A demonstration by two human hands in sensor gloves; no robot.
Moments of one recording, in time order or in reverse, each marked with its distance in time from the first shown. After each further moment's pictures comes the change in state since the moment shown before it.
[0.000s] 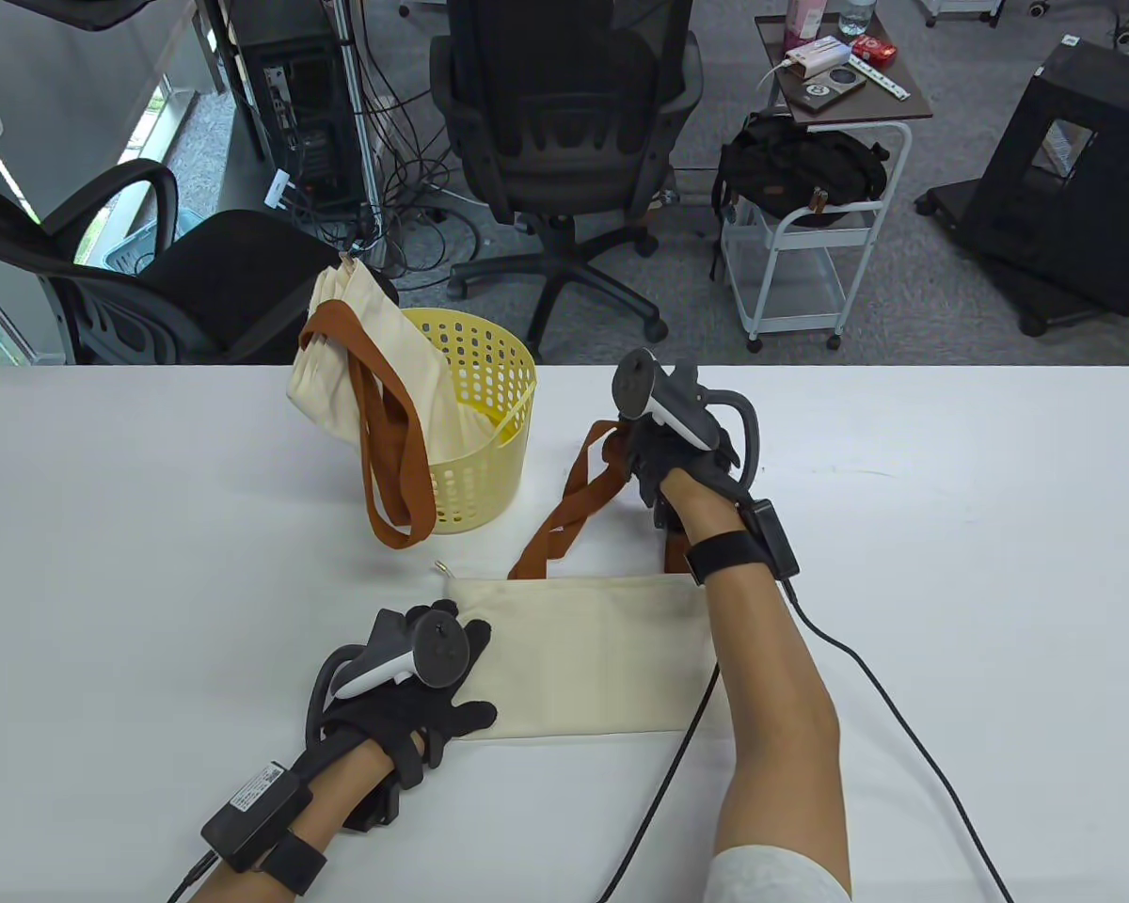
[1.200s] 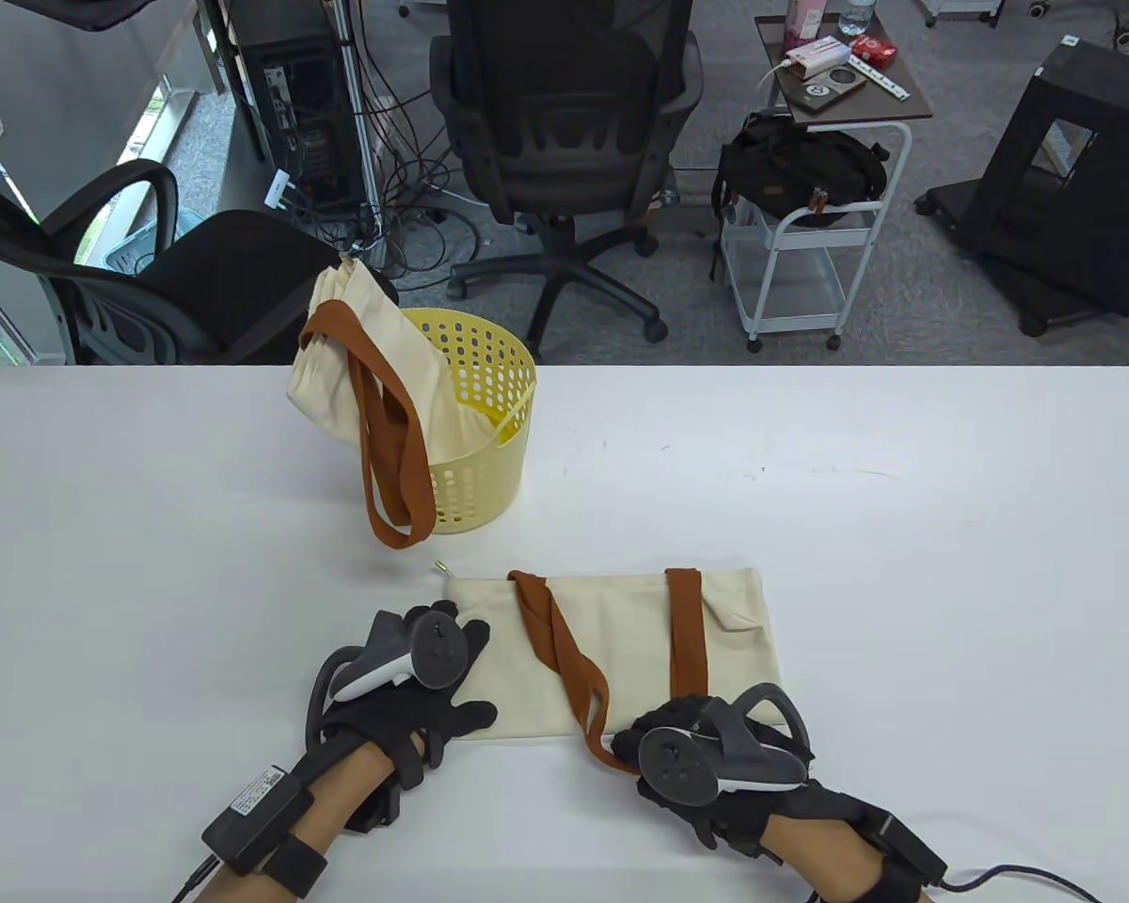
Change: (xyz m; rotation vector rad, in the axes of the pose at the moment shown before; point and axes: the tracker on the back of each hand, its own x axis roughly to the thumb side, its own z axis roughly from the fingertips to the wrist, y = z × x) left_hand -0.001 -0.001 0.000 0.019 0.000 0.009; right_hand -0.003 0.066 0.292 0.178 -0.647 0.173
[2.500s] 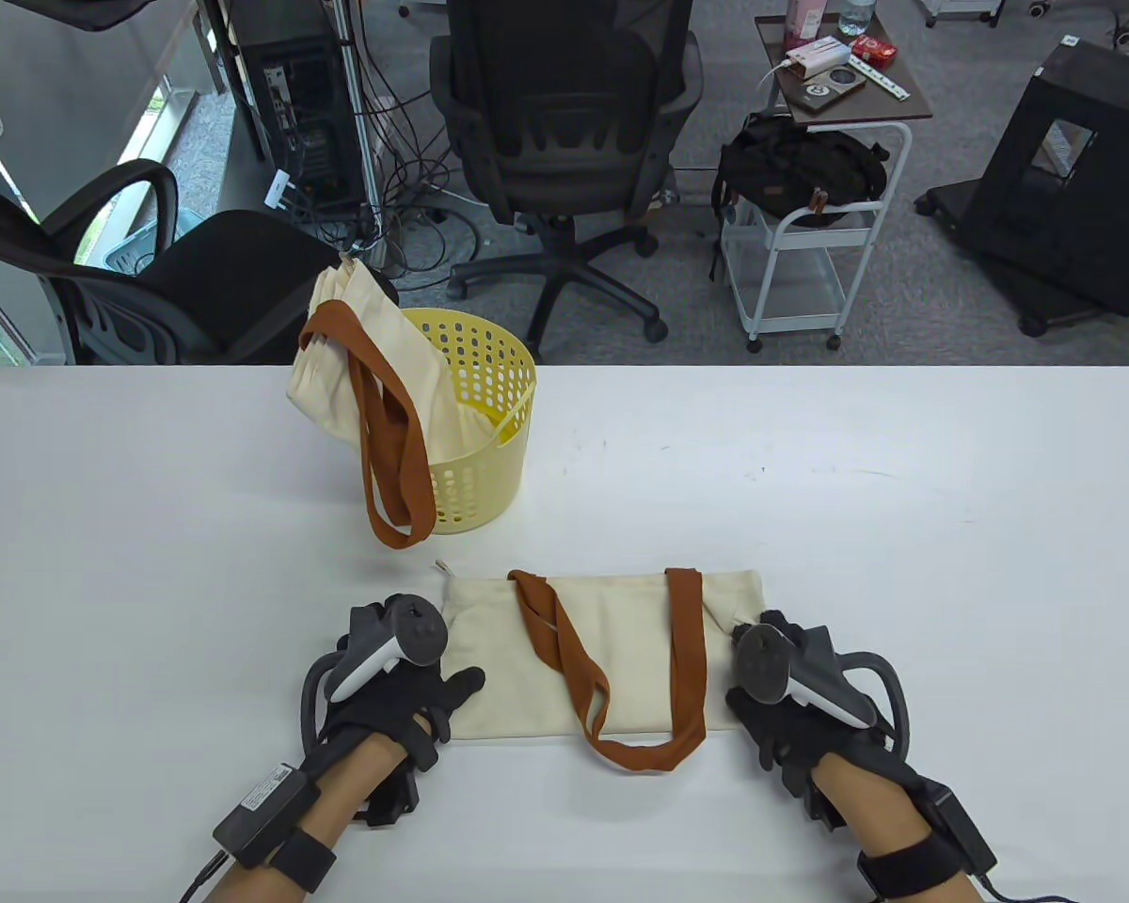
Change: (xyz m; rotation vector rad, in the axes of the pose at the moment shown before) left_hand -0.014 0.006 0.000 0.089 0.228 0.188; right_hand -0.116 0.027 0.011 0.174 0.590 -0.087
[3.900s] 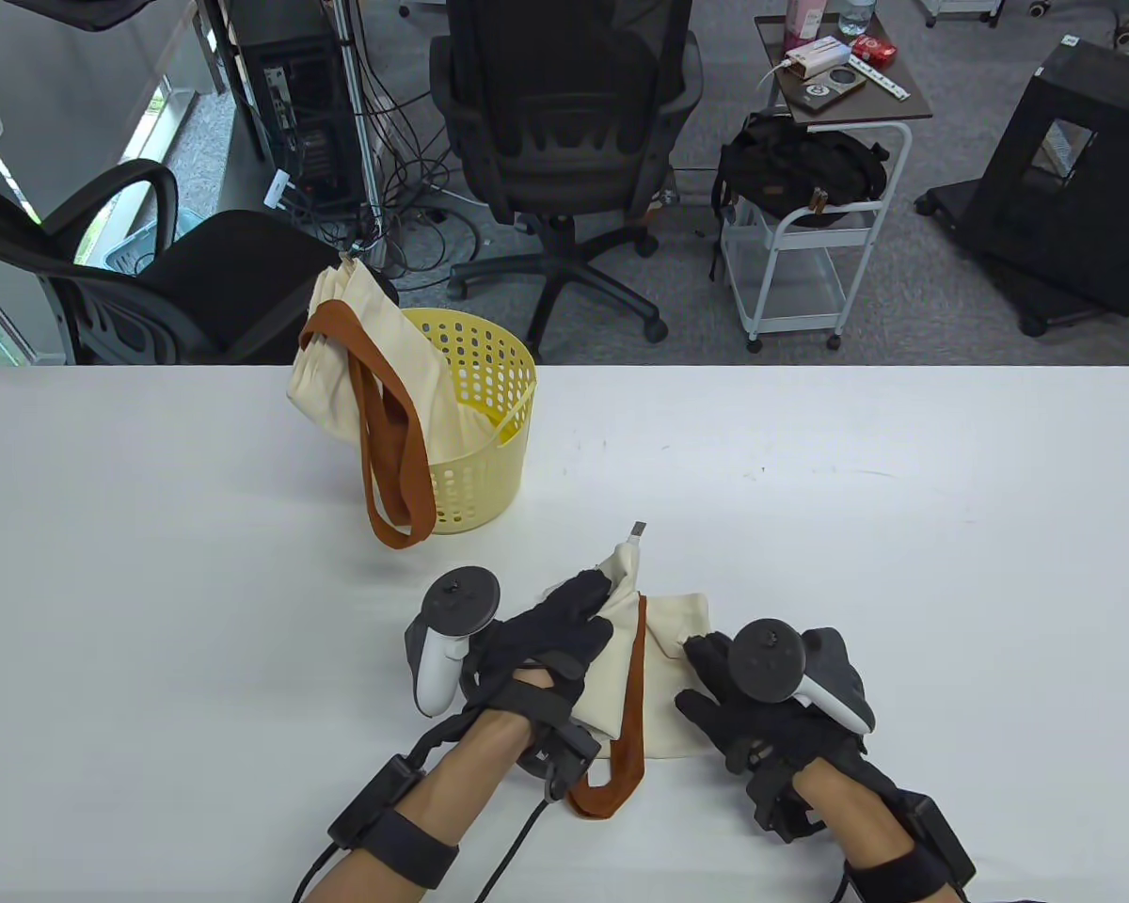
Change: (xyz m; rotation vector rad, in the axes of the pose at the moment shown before) left_hand 0.126 0.017 0.030 -0.033 -0.368 0.997; right_hand 0.019 -0.008 0.008 0.013 -0.182 -0.433
